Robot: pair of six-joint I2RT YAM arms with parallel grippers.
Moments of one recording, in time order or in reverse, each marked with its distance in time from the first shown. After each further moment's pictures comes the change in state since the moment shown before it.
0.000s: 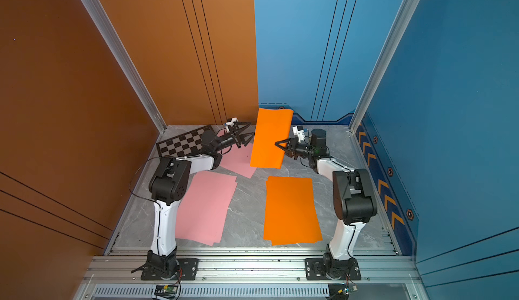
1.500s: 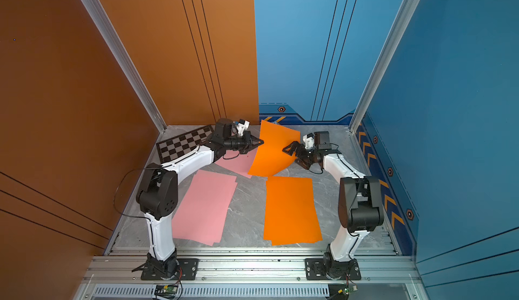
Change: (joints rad) left arm -0.153 -0.245 0.182 -1.287 -0.155 0.974; right arm -0.082 -0.138 0.070 -0.750 0.458 -0.412
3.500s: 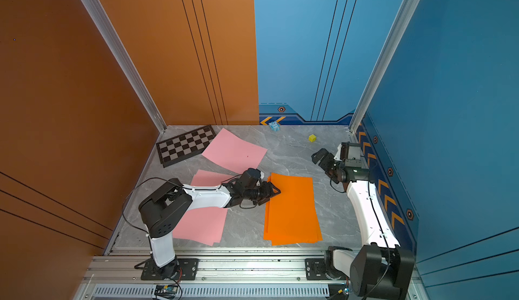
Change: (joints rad) left arm -0.382 -0.101 -0.593 0.270 -0.369 -0.319; right arm -0.107 -0.491 -0.181 -0.246 0.276 0.023
